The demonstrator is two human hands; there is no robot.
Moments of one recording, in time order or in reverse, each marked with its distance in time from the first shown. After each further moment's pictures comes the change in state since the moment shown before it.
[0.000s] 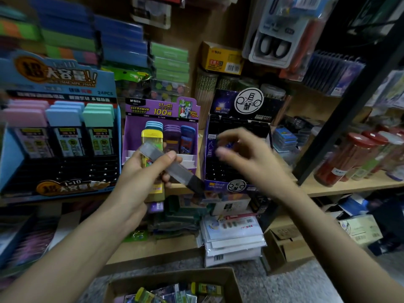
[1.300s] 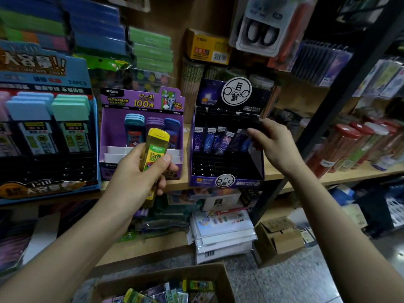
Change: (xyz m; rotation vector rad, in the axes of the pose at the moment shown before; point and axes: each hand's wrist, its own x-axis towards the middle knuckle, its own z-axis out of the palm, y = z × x) left_hand 0.002 -0.017 0.007 0.256 -0.143 0.152; right_hand 0.014 0.080 -0.044 -0.198 0.220 0.137
